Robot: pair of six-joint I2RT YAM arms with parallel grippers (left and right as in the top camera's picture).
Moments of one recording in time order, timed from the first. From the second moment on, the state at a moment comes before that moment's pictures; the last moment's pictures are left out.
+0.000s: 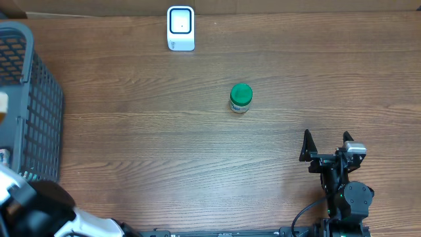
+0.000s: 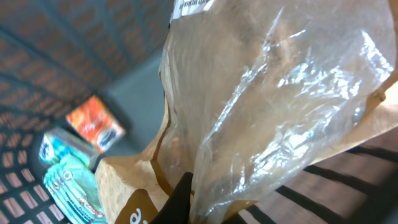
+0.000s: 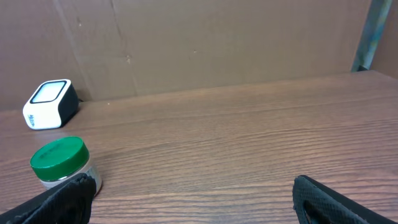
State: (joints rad) left arm 0.77 1.79 2.10 -1.25 0.04 -0.28; right arm -0.09 0.08 0.02 -0.03 -0.07 0.10
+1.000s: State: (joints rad) left arm -0.16 1.50 1.41 -1.20 -0.02 -0.44; right arm -0.09 0.08 0.02 -0.03 -0.07 0.10
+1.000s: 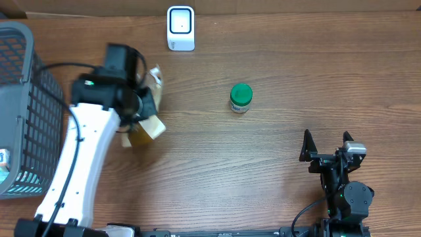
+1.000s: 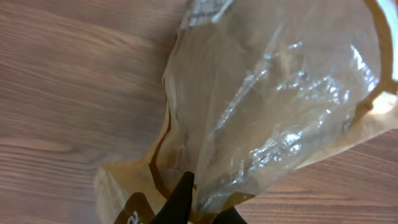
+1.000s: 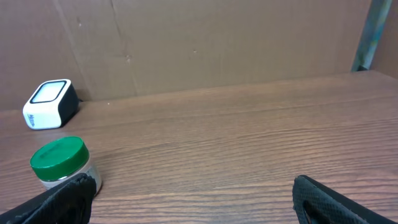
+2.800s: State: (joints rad) left arm -0.22 1.58 1.78 -1.19 -0.01 -0.33; right arm -0.09 0.08 0.02 -0.03 -0.07 0.10
